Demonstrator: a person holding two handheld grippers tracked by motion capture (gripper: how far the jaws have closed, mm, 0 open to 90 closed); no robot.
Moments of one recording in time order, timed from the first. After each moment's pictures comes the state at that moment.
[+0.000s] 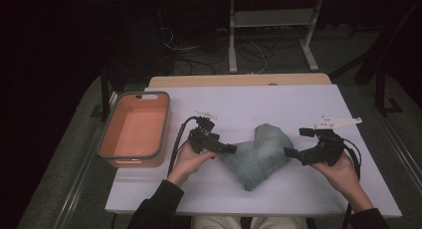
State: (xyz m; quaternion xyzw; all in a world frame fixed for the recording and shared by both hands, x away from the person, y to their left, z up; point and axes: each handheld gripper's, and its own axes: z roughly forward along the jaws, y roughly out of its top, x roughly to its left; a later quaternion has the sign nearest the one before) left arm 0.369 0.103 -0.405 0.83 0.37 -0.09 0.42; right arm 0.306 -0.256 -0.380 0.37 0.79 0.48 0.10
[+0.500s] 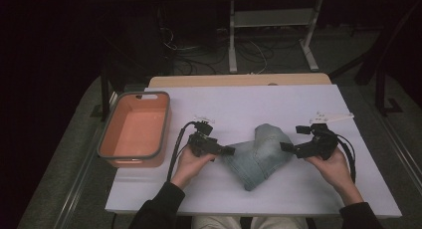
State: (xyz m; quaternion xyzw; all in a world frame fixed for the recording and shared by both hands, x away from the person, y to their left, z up) left arm 0.371 0.106 -0.431 0.81 0.41 -0.10 0.41; right arm 0.326 -0.254 -0.394 0.40 0.78 0.47 0.08
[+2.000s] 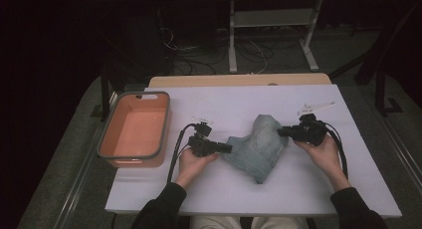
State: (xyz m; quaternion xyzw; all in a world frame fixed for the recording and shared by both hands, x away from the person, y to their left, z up) left arm 0.375 0.110 -0.439 0.79 0.41 -0.13 0.44; right arm 0.376 -0.249 -0.411 0.38 0.82 0.42 0.08
